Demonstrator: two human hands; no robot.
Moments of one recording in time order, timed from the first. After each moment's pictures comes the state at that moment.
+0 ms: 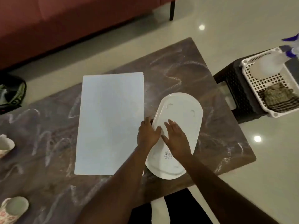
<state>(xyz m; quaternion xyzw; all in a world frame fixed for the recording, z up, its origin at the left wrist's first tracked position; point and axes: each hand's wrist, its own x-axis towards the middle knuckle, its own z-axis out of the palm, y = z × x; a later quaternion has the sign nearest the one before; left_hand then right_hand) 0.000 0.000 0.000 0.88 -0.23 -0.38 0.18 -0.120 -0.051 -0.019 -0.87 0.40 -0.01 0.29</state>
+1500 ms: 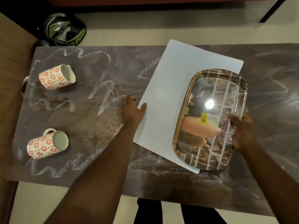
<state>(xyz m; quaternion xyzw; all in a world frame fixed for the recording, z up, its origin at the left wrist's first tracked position) 0.192 0.234 -0.040 0.96 -0.01 -0.17 0.23 -0.018 -0.039 -0.040 -0.49 0.49 -0.14 0.71</state>
